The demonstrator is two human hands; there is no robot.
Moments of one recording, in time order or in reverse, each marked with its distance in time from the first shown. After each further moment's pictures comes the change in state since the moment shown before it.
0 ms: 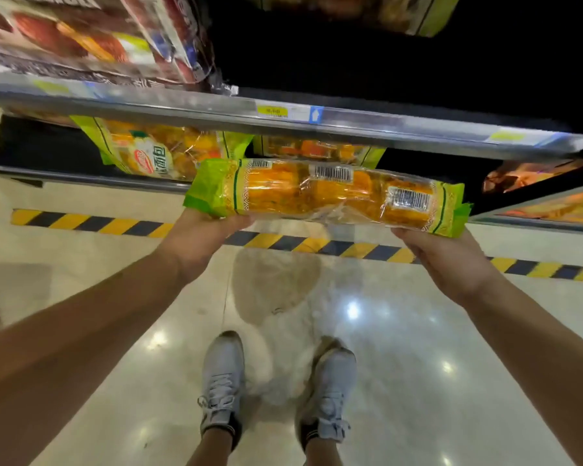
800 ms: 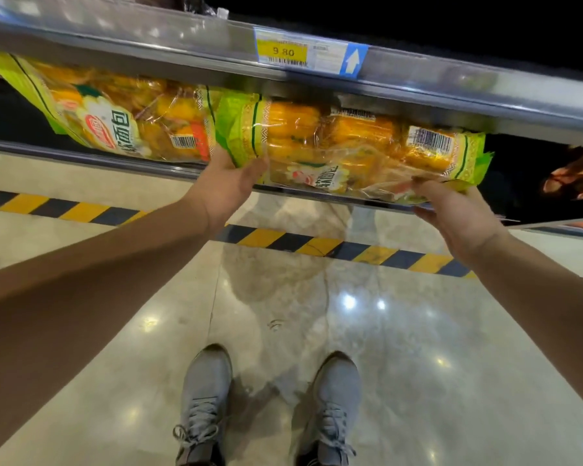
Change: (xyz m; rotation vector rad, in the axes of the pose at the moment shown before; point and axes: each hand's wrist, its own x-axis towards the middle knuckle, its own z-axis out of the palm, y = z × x) left_hand 0.124 -0.035 0.029 0.183 0.012 -0.059; right_hand 0.142 0.045 0.033 -0.003 0.112 0.111
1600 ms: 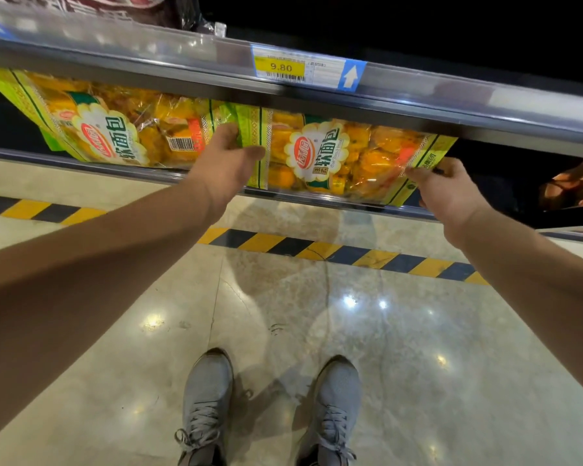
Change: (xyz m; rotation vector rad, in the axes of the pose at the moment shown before) left_hand 0.014 0.035 -0.002 -0.113 0.054 -0.086; right_hand 0.017 -0.034 0.015 -0.264 0.071 0.116
